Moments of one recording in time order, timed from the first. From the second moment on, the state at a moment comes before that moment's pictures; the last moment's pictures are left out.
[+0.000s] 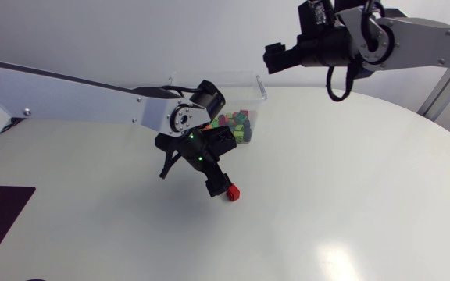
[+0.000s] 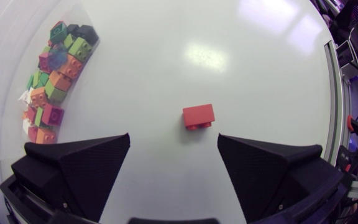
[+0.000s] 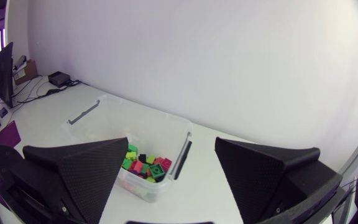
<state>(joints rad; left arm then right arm) -0.63 2.00 1.39 -0.60 0.16 0.52 0.29 1.69 1.38 -0.07 -0.06 -0.11</state>
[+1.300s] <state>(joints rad) -0.75 2.36 1.81 -0.96 0.03 0.24 -0.04 1.18 0.88 -0.12 -0.22 -0.14</state>
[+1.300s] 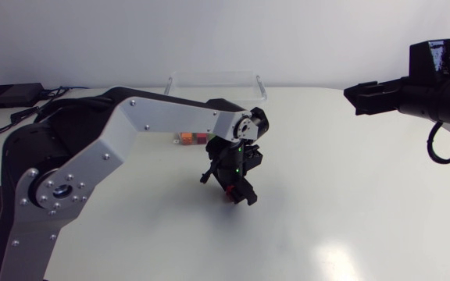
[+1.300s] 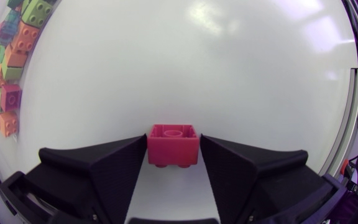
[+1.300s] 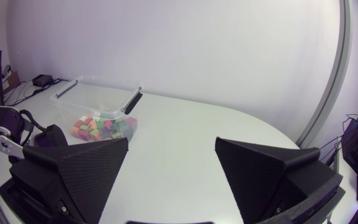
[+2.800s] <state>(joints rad) -0.51 1.85 1.57 -0.39 -0.05 0.21 0.05 0.34 0.19 0.06 0.03 -0.25</state>
